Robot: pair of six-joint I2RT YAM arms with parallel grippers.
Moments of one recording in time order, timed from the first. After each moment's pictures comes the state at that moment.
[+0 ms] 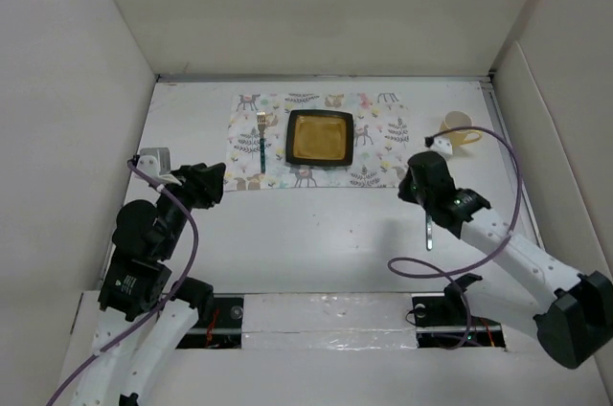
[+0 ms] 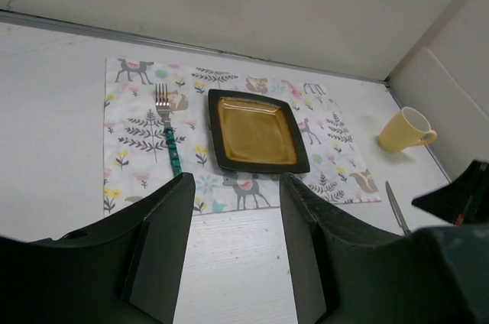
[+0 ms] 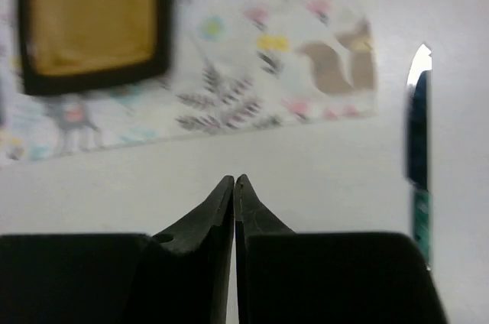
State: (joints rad) left arm -0.35 0.41 0.79 -0.41 -0.09 -0.38; right arm 0.56 1.10 0.80 -0.33 0.37 0.62
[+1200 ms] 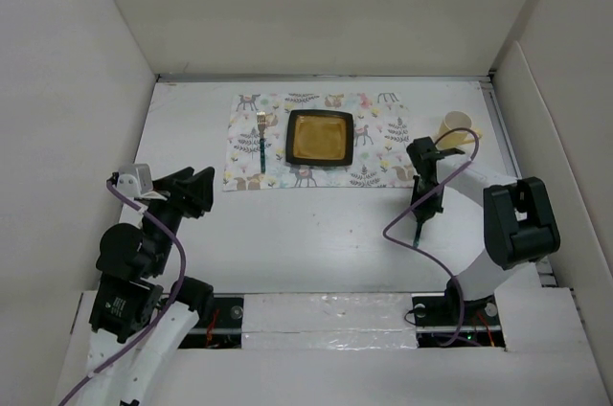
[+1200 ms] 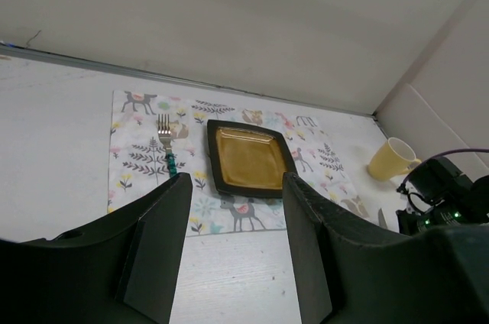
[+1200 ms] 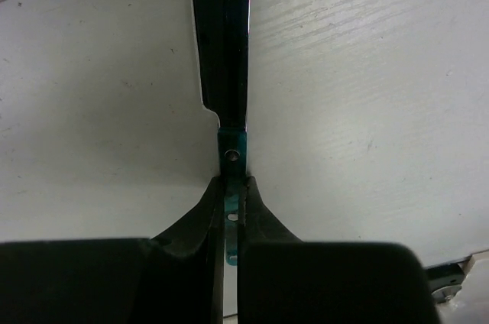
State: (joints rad) left arm -0.36 0.28 0.79 -0.41 -0.13 -0.38; right arm 0.22 1.62 0.94 -0.80 0.16 0.52
